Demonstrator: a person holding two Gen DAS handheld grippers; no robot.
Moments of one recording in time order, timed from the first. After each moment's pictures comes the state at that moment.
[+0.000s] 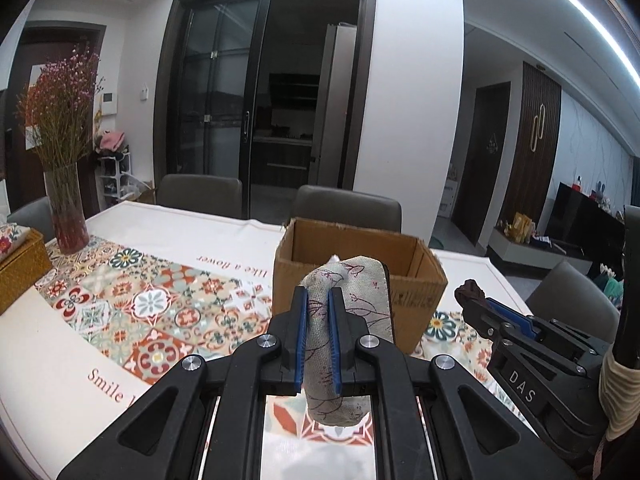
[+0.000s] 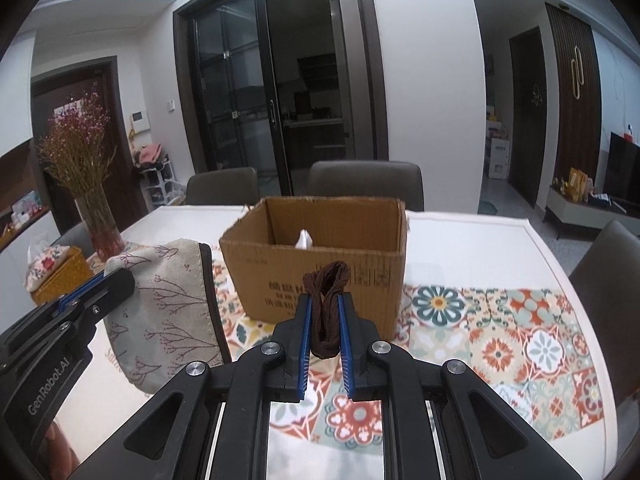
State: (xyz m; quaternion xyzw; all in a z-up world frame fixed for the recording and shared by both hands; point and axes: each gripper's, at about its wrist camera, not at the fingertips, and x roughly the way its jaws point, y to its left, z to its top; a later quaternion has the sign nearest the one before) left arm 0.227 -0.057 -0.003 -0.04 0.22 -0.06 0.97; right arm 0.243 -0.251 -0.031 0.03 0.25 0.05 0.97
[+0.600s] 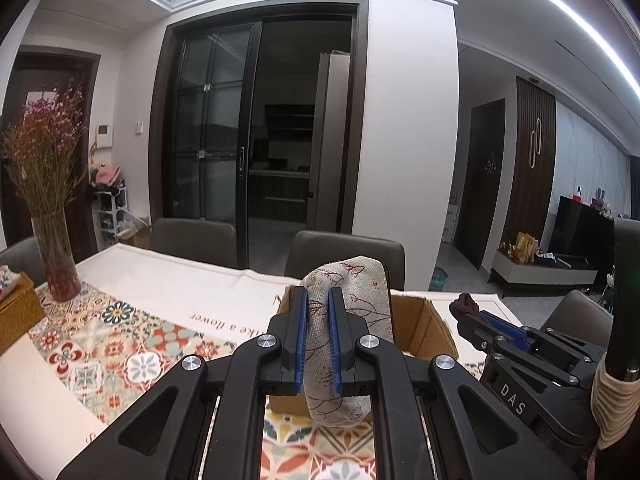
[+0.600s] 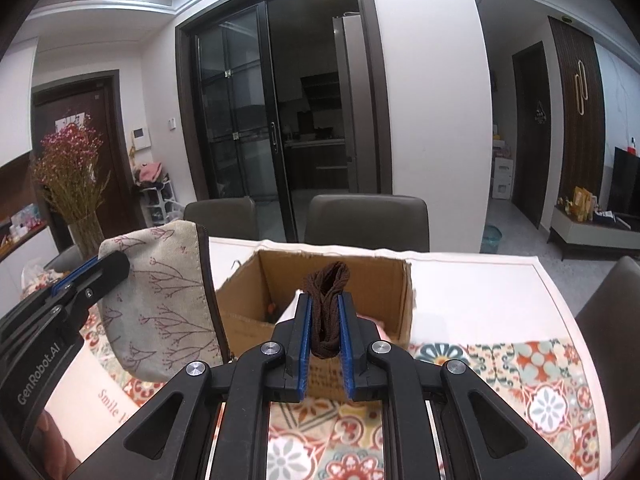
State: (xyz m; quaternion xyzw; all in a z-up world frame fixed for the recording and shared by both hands) left arm 0.288 -0.063 0.034 -0.03 0.16 -0.06 0.98; right arm 0.309 -0.257 0.005 0.03 0.22 0.06 0.97
